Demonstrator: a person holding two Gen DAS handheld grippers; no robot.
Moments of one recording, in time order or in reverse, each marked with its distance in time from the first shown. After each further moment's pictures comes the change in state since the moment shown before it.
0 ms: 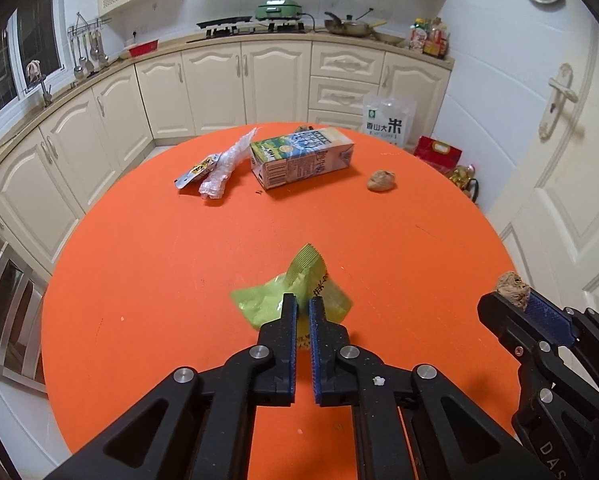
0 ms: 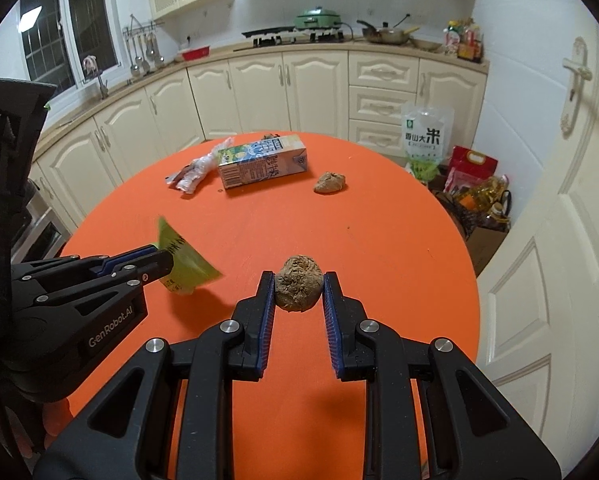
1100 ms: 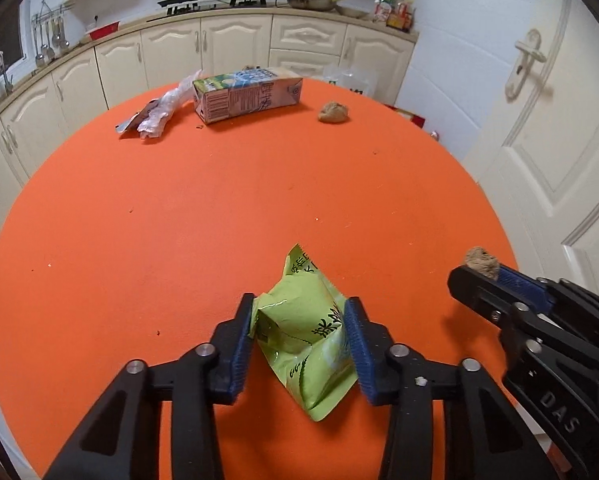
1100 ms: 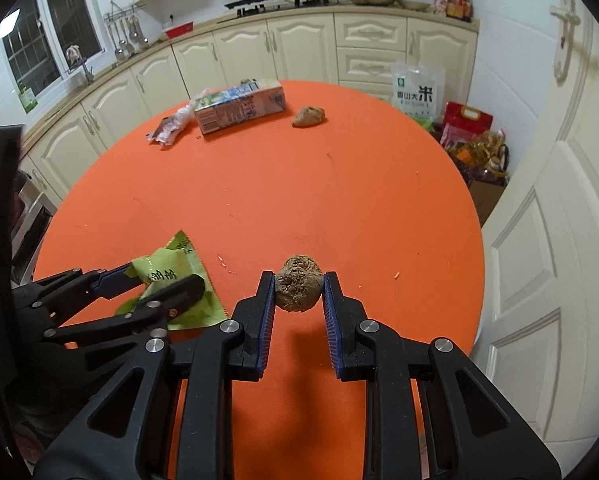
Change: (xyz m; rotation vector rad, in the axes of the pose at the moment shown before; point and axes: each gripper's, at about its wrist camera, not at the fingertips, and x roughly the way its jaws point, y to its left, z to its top) left arm 0.030 -0.012 -0.038 0.040 0.079 -0.139; right arm 0.025 -0.025 -0.041 0.073 0.133 0.001
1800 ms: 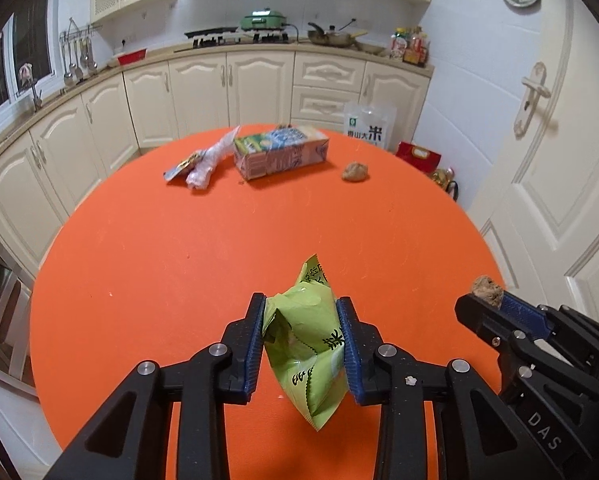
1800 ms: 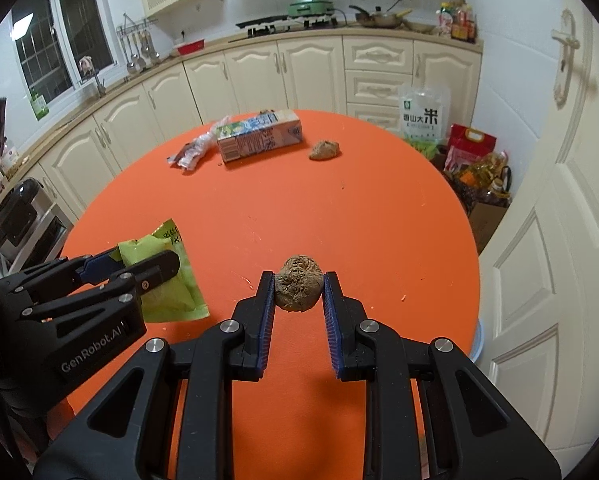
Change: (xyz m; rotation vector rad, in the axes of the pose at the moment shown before) left arm -0.072 -0.001 -0.008 -0.011 -0.128 0.076; right arm -0.034 0.018 0.008 -0.019 -0.089 0.016
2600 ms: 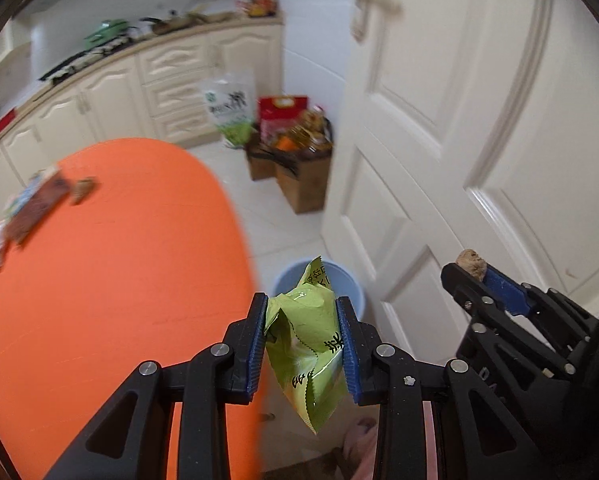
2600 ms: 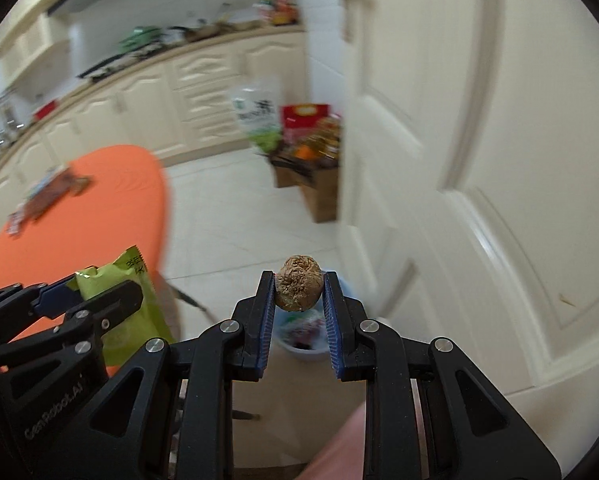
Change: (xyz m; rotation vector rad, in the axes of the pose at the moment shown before) left arm 0.085 -0.249 -0.007 0.356 0.148 -0.234; right arm -0.048 -0.226 -0.066 0.382 -0.002 -0.420
